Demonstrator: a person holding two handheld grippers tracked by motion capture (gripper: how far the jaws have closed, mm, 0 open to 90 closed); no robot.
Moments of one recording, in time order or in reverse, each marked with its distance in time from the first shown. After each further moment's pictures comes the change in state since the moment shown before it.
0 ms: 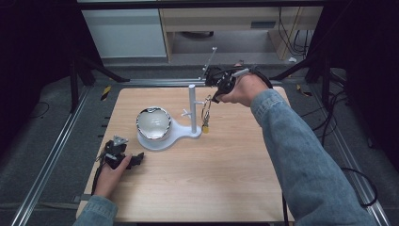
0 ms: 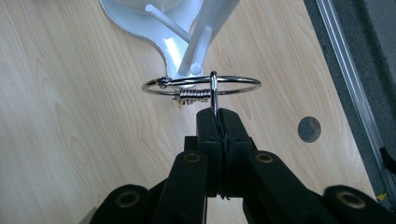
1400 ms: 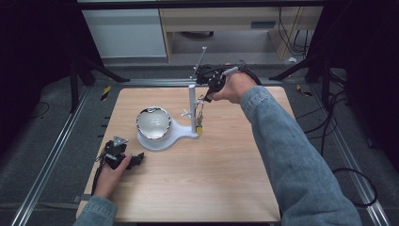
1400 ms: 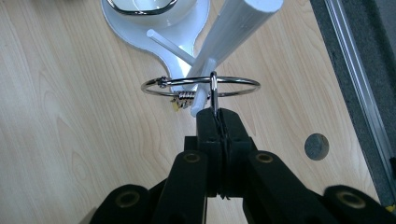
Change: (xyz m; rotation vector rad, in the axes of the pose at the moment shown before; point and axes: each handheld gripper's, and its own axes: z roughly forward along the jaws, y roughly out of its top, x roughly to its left) left arm 0.000 0.000 0.000 -0.001 -0.002 0.001; right arm -0.004 0.022 0.017 0.000 0.032 -0.019
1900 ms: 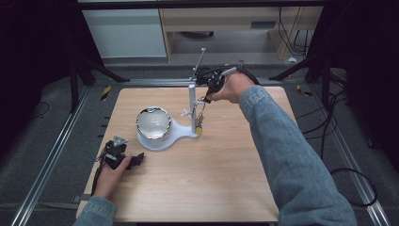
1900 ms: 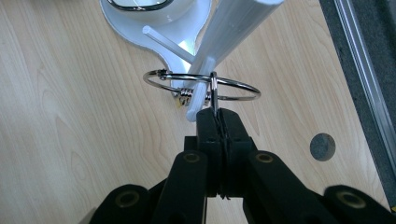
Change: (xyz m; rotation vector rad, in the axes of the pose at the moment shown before) left arm 0.000 0.000 0.000 0.000 0.000 0.001; right arm -0.005 0.001 0.010 0.010 0.021 0.001
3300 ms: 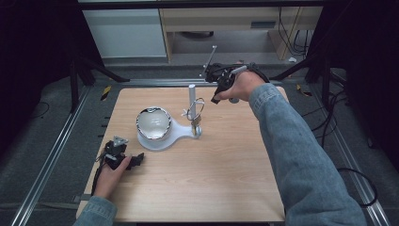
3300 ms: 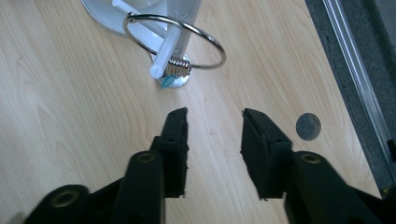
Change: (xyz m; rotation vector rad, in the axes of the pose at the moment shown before) left arm 0.000 0.000 -0.001 0.000 -0.001 0.002; right arm -0.012 -0.021 -0.009 0.008 -0.040 0.045
